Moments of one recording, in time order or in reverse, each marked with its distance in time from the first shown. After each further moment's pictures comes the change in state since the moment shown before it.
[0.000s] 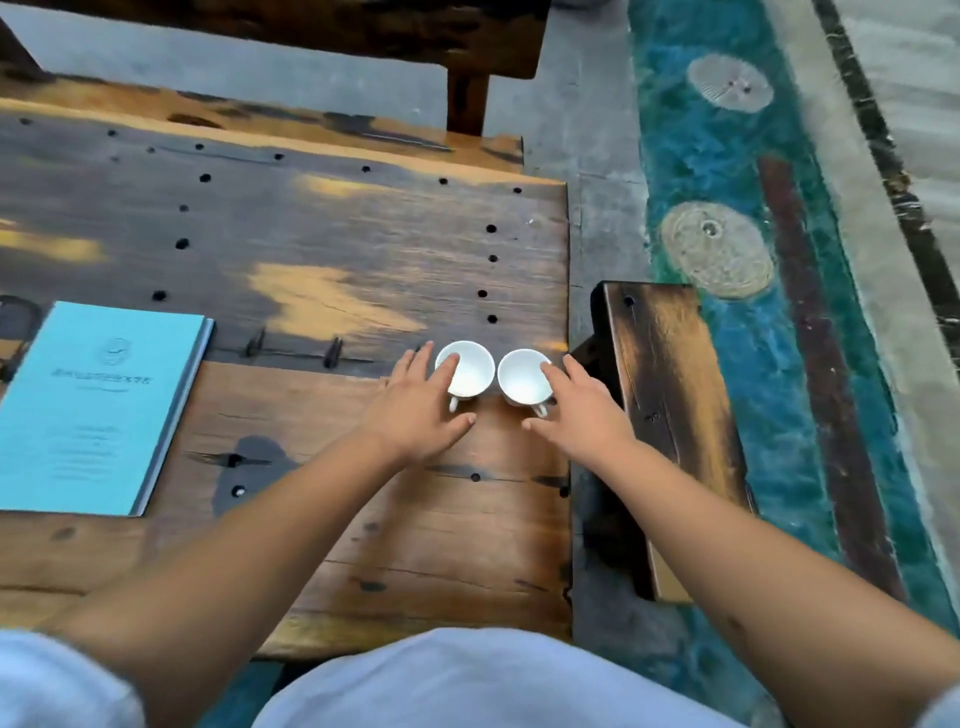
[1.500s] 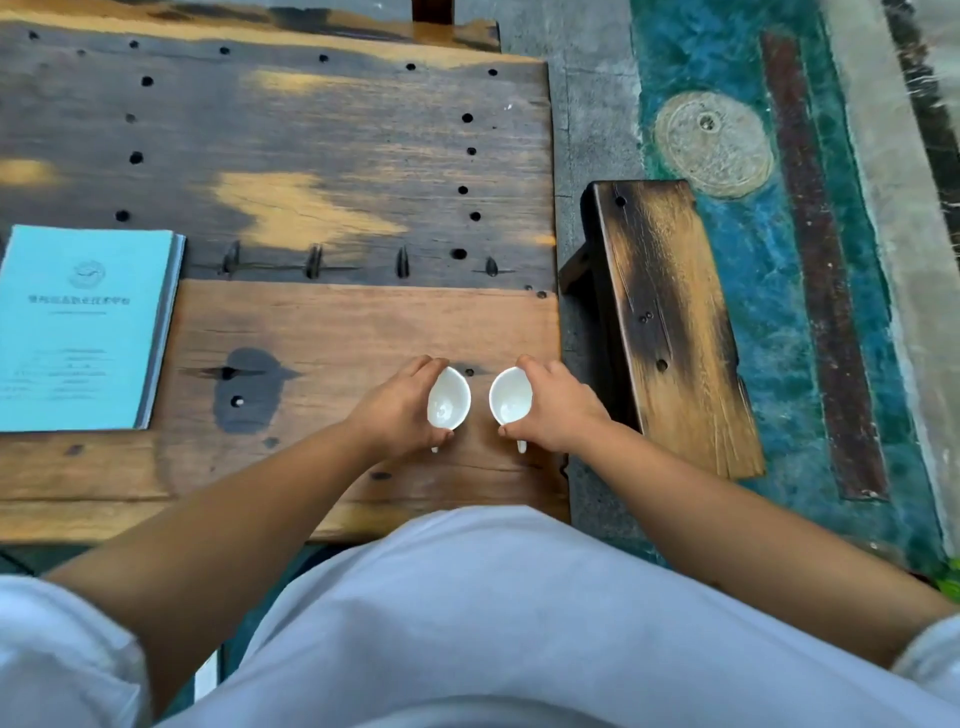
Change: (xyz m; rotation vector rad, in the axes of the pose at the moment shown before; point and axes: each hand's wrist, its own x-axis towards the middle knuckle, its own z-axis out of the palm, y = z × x) left_hand -0.084 -0.013 0.075 -0.201 -0.164 0.129; right_hand -0.090 -0.003 0.081 0.070 -0.225 0.102
